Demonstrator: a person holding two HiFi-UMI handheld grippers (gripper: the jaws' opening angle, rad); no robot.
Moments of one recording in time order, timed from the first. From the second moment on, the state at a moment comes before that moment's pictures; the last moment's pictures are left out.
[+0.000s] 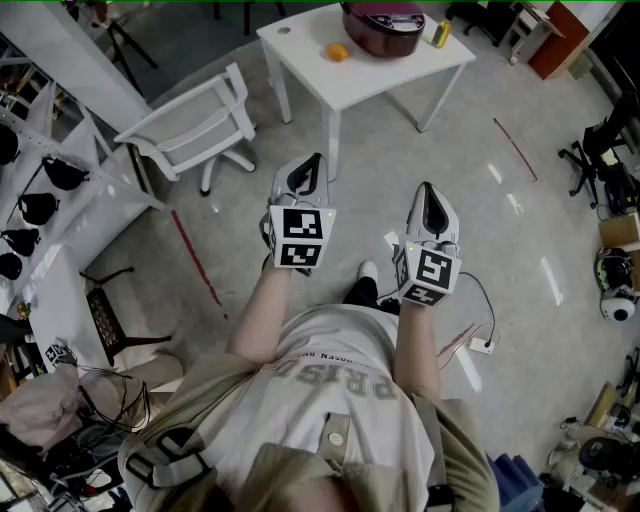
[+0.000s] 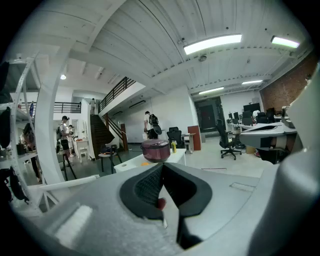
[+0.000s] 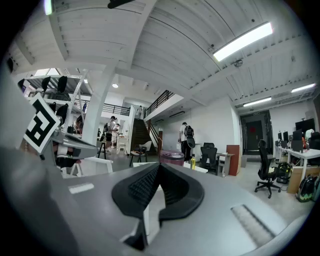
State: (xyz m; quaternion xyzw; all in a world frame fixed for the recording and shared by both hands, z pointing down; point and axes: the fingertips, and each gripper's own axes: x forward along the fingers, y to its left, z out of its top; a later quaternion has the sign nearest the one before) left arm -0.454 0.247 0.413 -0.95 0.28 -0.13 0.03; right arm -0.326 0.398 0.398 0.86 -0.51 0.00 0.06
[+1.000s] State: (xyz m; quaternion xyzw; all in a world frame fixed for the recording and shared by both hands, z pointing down) left arm -0.419 0.241 0.417 -0.95 0.29 -0.13 0.03; right arm -0.298 0.388 0.399 0.84 -0.53 0.02 0.03
